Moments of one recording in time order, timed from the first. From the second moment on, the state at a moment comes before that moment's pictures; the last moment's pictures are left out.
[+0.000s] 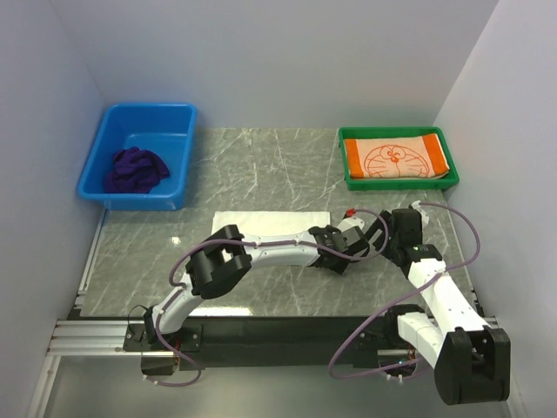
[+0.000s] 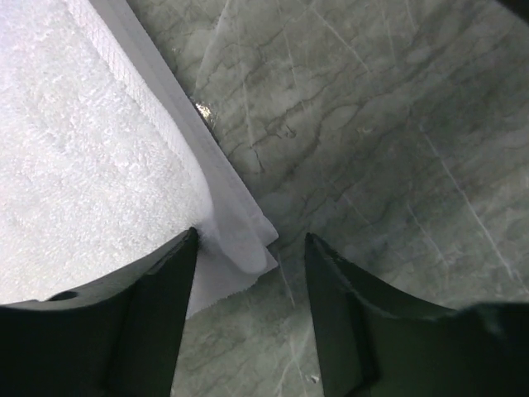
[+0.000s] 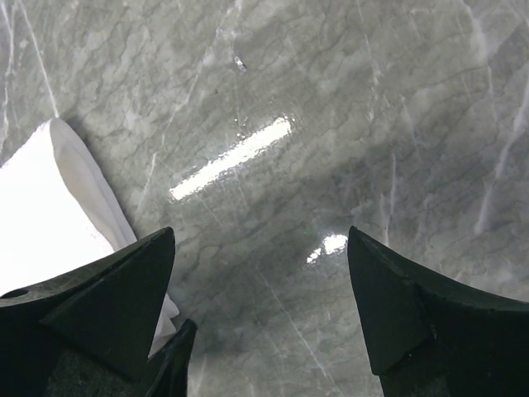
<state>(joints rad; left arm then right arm) -1.22 2.21 1.71 -0.56 -0.39 -0.54 0.05 0.93 0.48 -0.41 0.11 0.67</state>
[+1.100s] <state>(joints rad) -1.18 2.01 1.45 -0.40 -0.40 -0.56 0.05 1.39 0.42 0.20 -0.59 0.87</state>
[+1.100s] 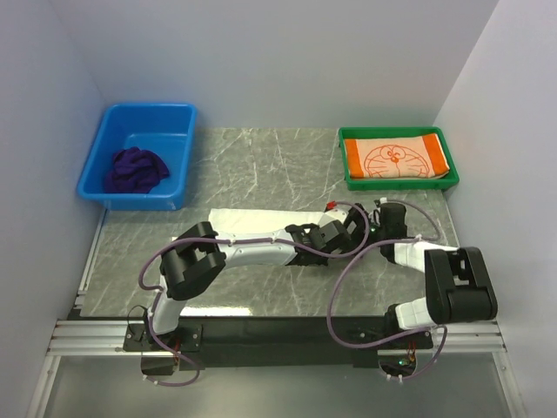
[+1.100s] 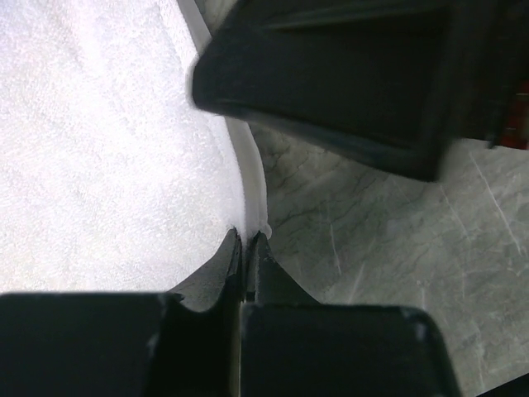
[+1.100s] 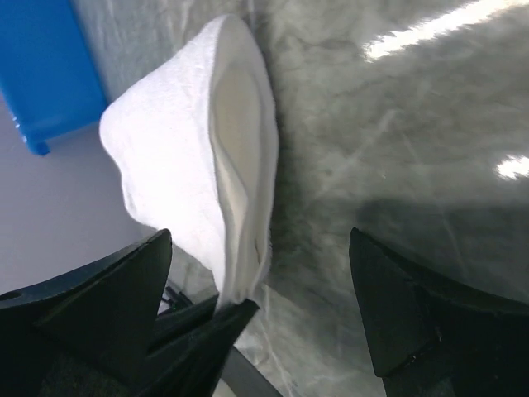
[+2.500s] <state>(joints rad) -1.12 1.89 1.40 -0.39 -0.38 -0.65 0.19 1.71 0.84 0.05 -0.52 0.69</state>
